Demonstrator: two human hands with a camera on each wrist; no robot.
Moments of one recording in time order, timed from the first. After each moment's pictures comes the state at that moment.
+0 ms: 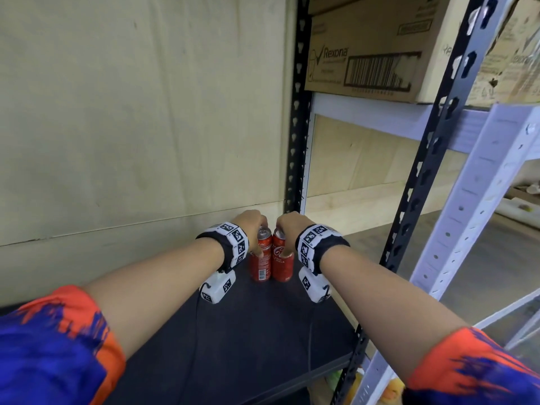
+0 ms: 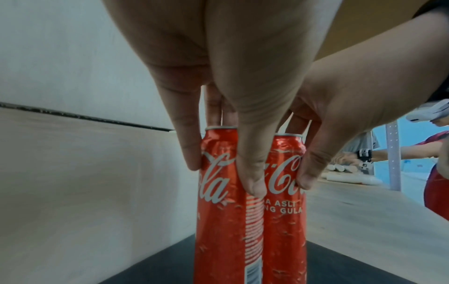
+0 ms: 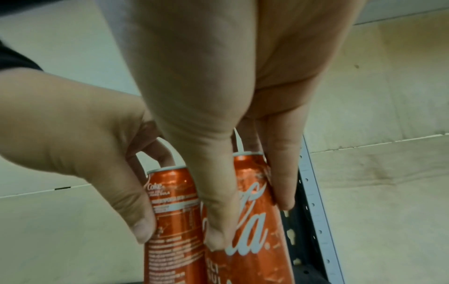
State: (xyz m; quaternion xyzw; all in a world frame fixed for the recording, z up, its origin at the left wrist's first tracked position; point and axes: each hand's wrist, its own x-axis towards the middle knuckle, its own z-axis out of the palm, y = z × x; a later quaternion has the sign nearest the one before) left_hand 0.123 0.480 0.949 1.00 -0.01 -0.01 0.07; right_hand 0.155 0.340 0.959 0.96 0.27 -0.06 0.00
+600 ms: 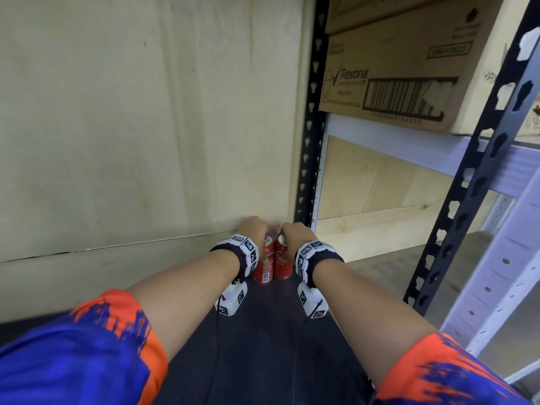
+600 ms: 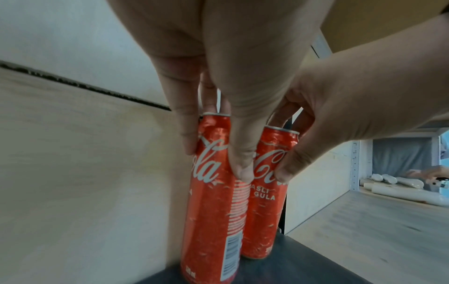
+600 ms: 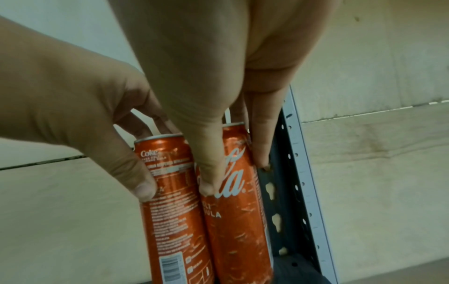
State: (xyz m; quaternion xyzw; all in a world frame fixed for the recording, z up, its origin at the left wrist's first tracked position) left_hand 0.179 0.494 0.946 1.00 0.04 0.05 0.07; right_hand 0.213 0.356 0.949 0.96 0.26 -0.01 -0.09
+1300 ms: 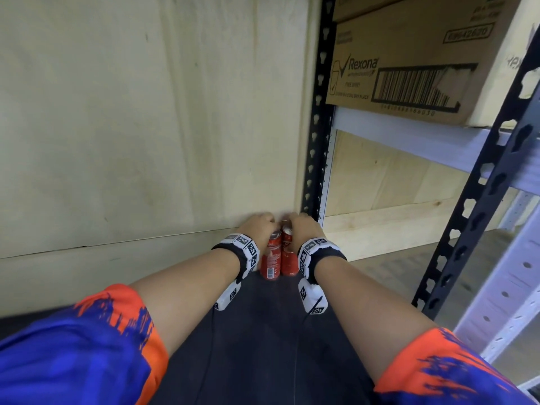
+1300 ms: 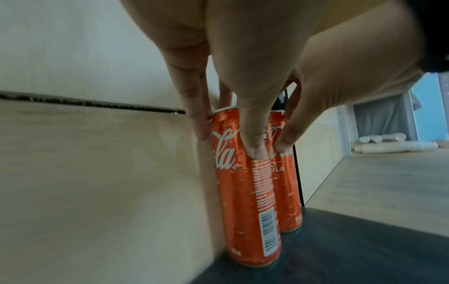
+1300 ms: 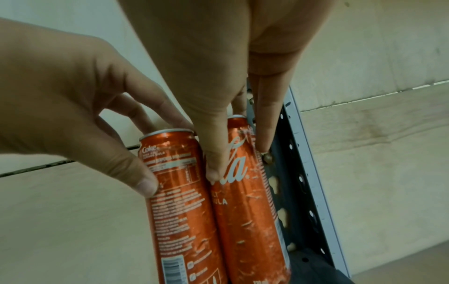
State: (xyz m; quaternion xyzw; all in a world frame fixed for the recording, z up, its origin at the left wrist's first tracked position) left_hand 0.176 0.499 0.943 1.00 -0.03 0.07 0.03; right_hand 0.230 0.364 0.935 0.96 0.23 0.05 -0.15
